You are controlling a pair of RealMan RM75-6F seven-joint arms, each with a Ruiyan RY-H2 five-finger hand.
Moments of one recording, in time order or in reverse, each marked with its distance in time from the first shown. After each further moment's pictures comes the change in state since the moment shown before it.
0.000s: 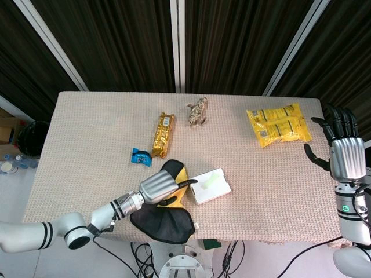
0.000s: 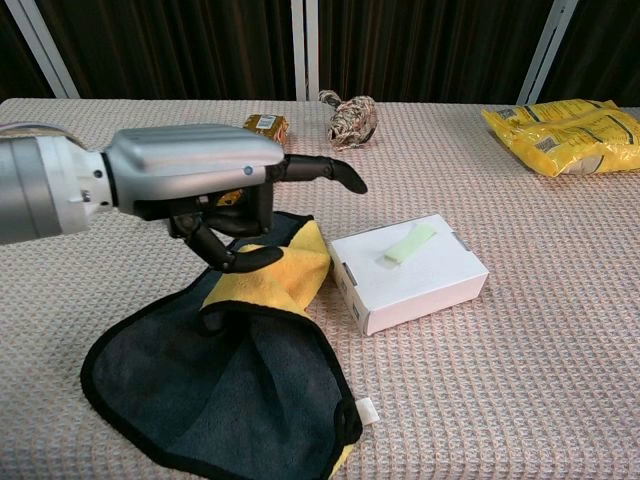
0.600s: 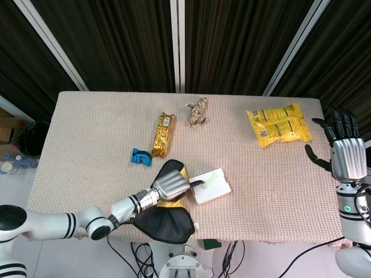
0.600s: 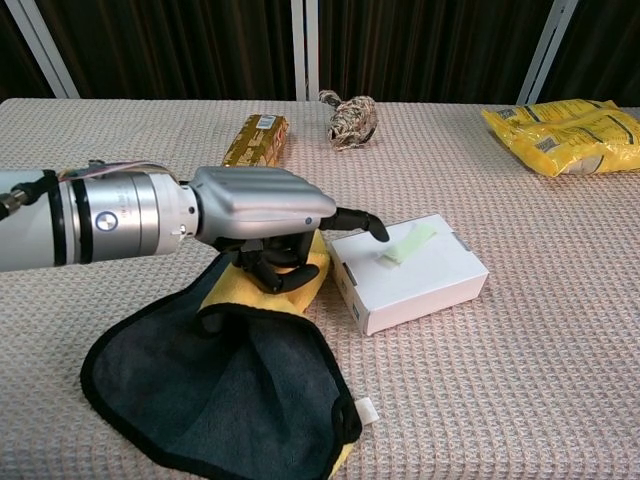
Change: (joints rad) left arm -0.125 -0.117 -0.007 0.104 -0.245 -0.145 0.223; right arm -0.008 -0.005 0.000 0.029 -0.013 -0.009 0.028
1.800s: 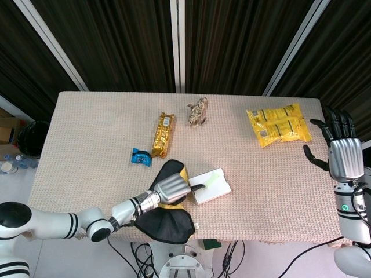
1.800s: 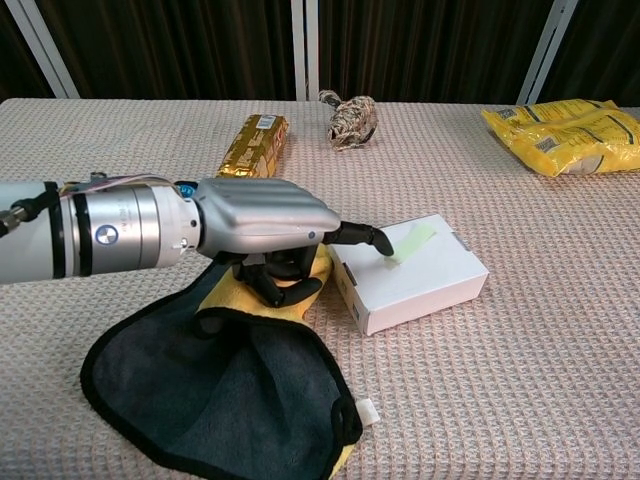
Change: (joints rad) left arm -0.041 -0.004 0.060 -0.004 -0.002 0.044 -0.031; right arm 0.000 -0.021 0.003 0.030 0.007 -0.025 0.007
